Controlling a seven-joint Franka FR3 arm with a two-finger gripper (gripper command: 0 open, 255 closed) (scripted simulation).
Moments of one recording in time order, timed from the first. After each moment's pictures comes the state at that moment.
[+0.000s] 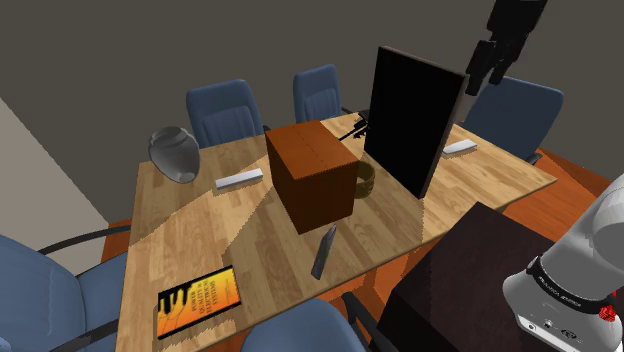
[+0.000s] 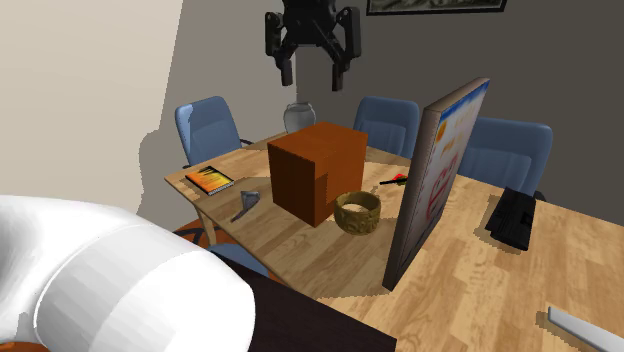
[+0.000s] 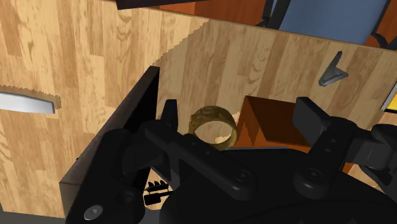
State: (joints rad) arm -0.02 -0.74 -0.02 -2.29 -0.04 1.57 0.05
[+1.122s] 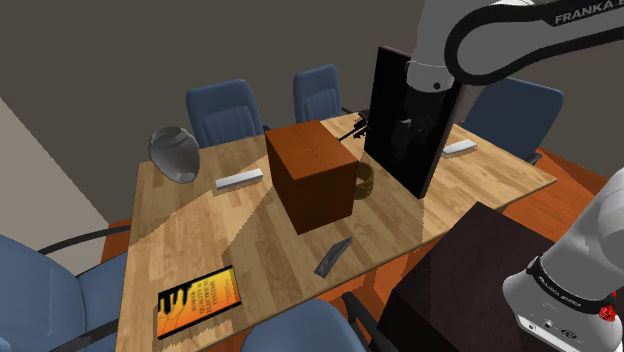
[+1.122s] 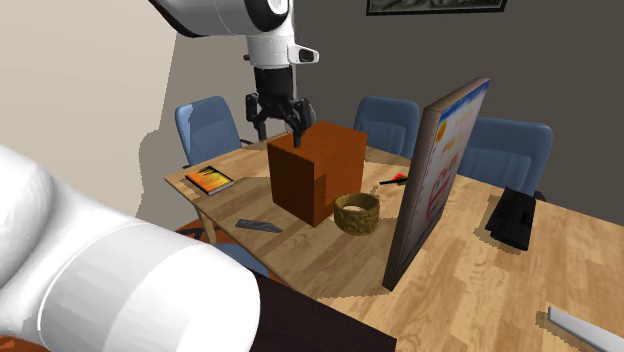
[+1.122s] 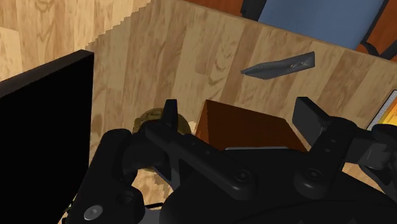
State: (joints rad) arm 0.09 -0.48 0.14 -2.48 0.05 2.00 0.17
